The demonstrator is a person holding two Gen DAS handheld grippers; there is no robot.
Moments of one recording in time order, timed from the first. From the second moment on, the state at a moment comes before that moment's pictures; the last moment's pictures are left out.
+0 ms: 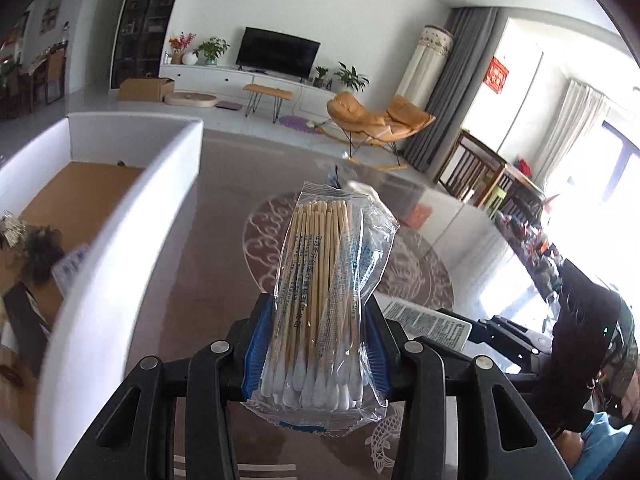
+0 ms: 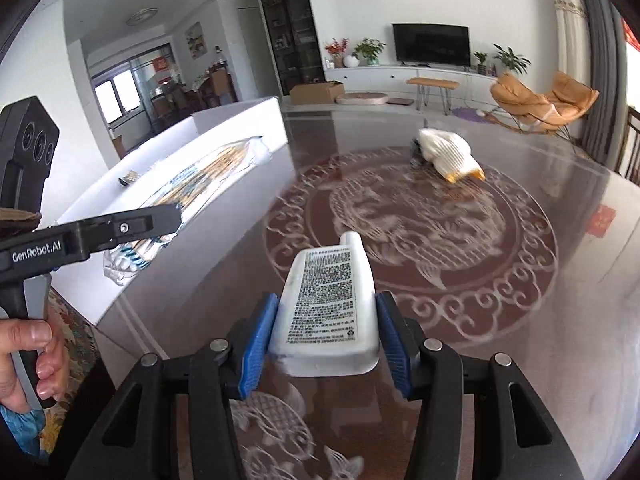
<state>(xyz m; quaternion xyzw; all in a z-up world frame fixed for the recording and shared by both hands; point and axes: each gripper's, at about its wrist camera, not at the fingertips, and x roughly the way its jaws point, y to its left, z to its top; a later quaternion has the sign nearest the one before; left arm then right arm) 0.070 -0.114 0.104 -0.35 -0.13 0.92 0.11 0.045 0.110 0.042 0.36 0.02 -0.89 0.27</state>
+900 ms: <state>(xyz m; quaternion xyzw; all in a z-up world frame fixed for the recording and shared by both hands) 0.123 -0.247 0.154 -0.30 -0.13 0.94 -0.01 0.032 -0.083 -0.041 0.46 0.06 -0.80 0.37</state>
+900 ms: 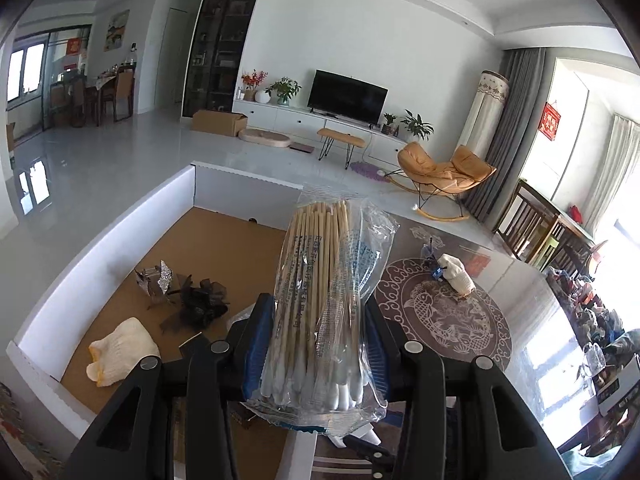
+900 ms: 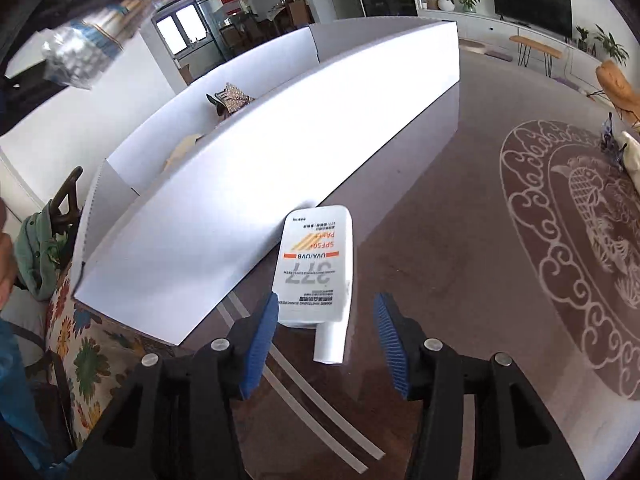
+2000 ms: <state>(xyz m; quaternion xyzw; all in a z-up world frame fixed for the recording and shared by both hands) 0.129 -0.240 0.125 -0.33 -0.15 0.93 0.01 0.029 -0.016 0.013 0.39 0.08 -0.84 0.36</state>
